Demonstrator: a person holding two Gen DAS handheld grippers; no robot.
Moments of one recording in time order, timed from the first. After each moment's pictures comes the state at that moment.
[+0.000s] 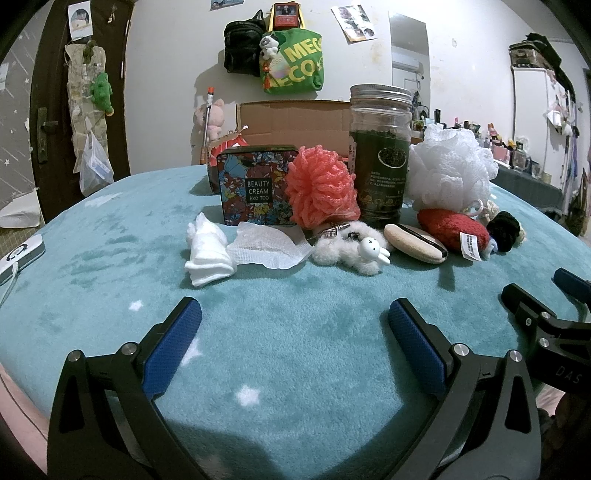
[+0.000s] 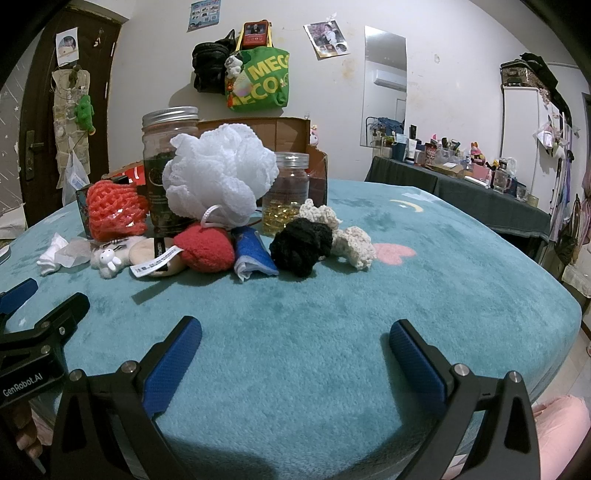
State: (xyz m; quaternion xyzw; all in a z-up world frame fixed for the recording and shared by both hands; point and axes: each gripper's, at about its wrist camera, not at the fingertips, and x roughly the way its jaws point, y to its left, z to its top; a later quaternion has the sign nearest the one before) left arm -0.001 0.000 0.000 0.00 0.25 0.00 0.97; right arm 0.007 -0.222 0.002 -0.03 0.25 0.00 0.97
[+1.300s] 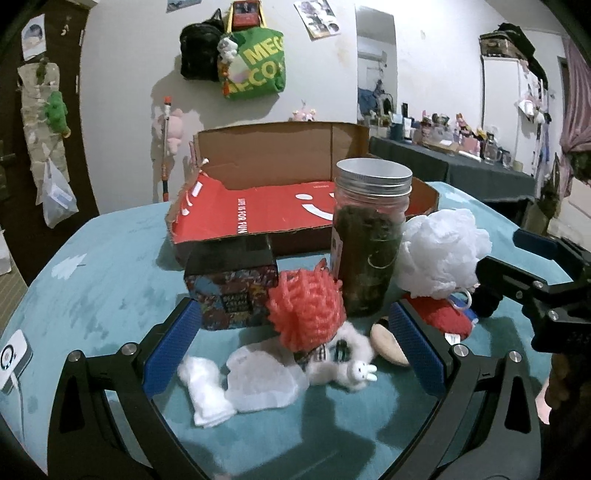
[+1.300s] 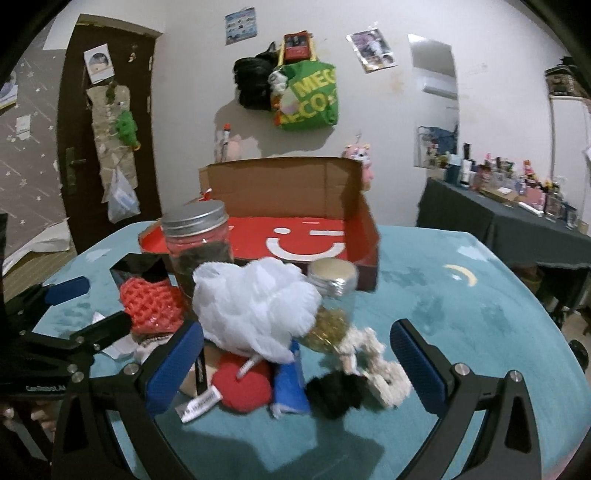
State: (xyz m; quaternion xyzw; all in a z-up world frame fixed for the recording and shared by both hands) left arm 0.062 0.005 0.075 0.03 0.26 -0.08 0.96; right arm 0.077 -0.222 0.081 -0.02 0.25 0.12 0.96
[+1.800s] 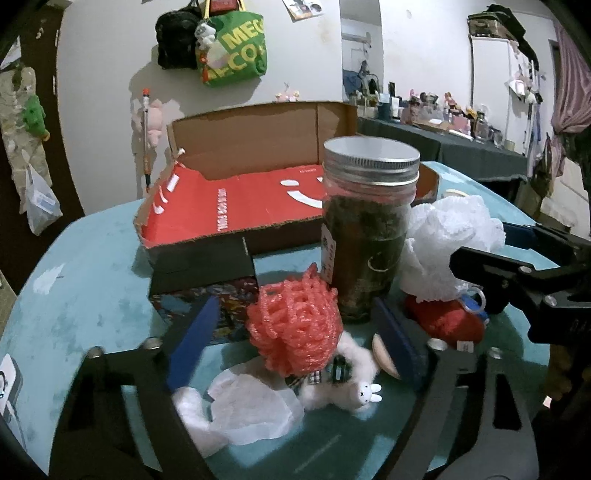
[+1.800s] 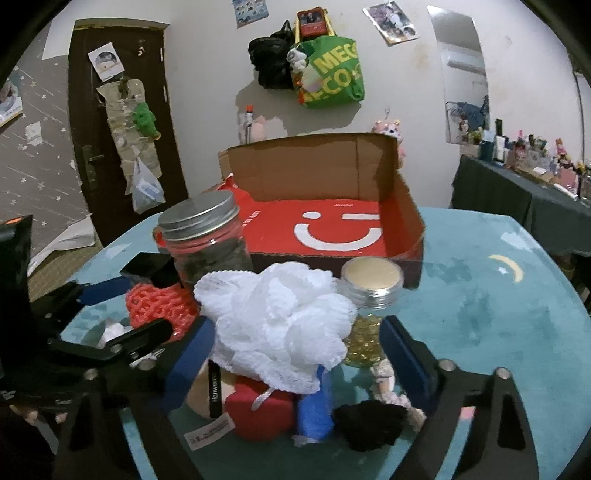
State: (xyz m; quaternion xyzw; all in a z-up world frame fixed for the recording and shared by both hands) left arm 0.094 -0.006 0.068 0.05 0.29 -0.10 0.95; right arm 0.114 -0.219 0.073 0.01 0.29 0.18 0.94
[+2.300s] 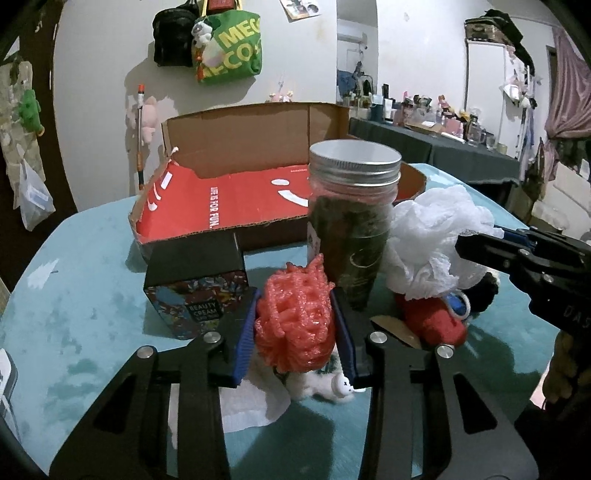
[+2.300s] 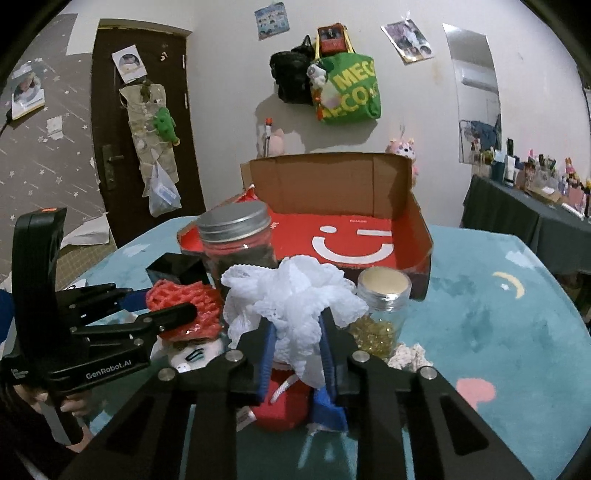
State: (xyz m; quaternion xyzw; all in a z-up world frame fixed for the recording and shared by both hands) left arm 0.087 -0.006 0.070 0.04 0.30 -0.12 0.94; right arm 0.087 -0.213 0.082 -0.01 0.25 0.21 0.94
